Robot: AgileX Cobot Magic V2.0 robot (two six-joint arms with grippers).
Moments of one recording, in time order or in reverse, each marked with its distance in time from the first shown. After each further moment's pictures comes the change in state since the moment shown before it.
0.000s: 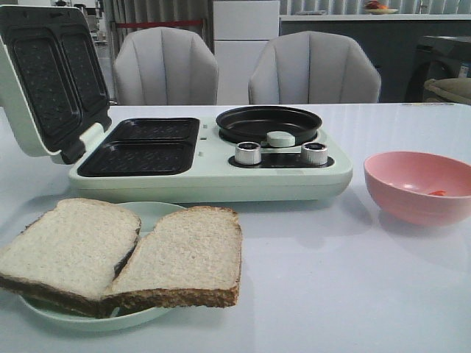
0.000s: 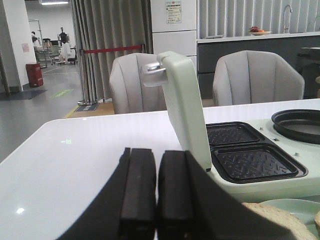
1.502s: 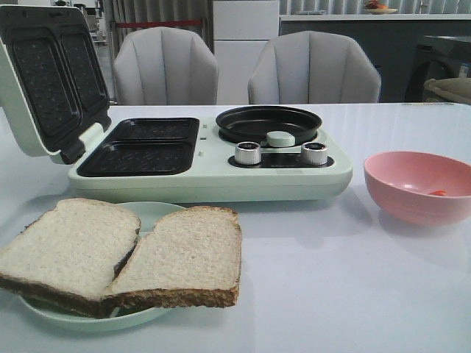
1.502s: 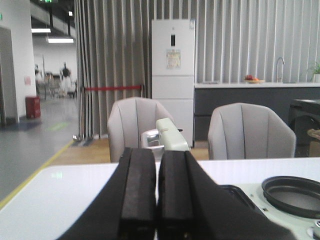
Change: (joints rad) left arm 0.000 0.038 -0.280 -0.064 0.137 0.000; right arm 0.000 0.000 0.000 0.000 0.000 0.000
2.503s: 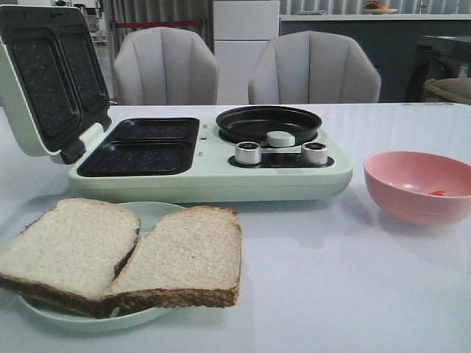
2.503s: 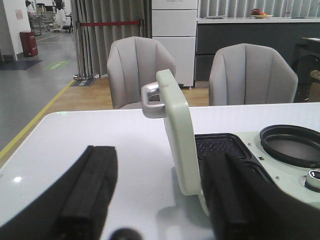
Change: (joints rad) left arm 0.000 0.127 -0.167 0.017 0.254 0.000; right arm 0.000 0.000 0.000 0.000 0.000 0.000
